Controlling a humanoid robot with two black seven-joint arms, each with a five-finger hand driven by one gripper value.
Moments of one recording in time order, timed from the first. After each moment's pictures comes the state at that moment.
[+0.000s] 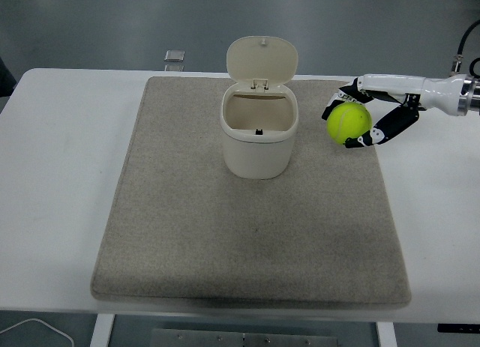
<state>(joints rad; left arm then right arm) 0.06 0.00 -0.04 -0.13 0.01 -0.05 -0.30 1.09 -0.67 0.45 1.10 -1.23 0.55 0.45</state>
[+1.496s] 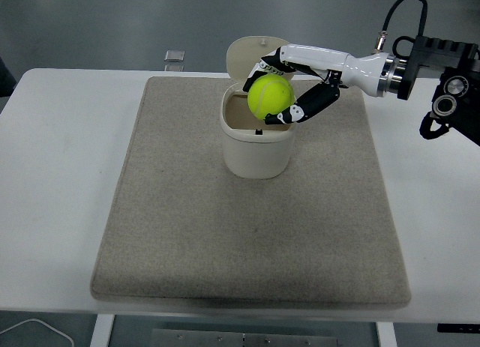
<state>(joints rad) 0.06 0.00 -0.04 -0.13 0.01 -0.05 -0.30 1.13 -0.44 0.48 1.15 -1.21 0.37 0.32</state>
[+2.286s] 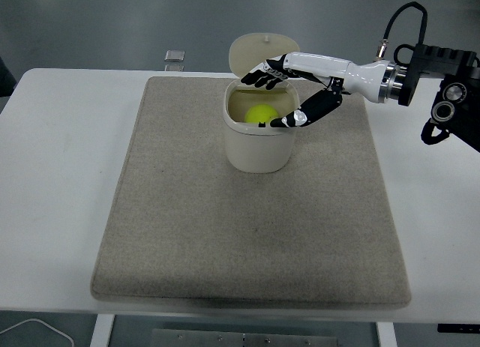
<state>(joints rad) 0.06 0.00 -0.04 -0.13 0.01 -0.05 -0.30 1.12 -0.44 0.47 1.13 -1.22 0.37 0.32</state>
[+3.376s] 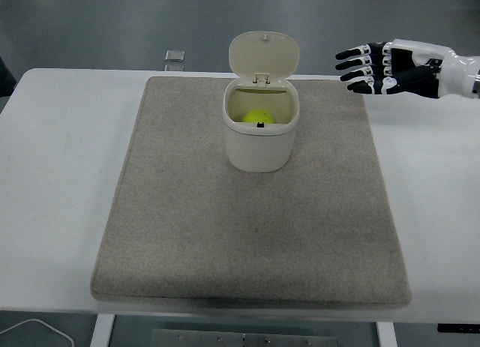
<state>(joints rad) 0.06 0.00 -0.04 -0.13 0.01 -0.05 -0.30 1.09 -0.64 0.47 0.93 -0.44 0.61 -0.03</state>
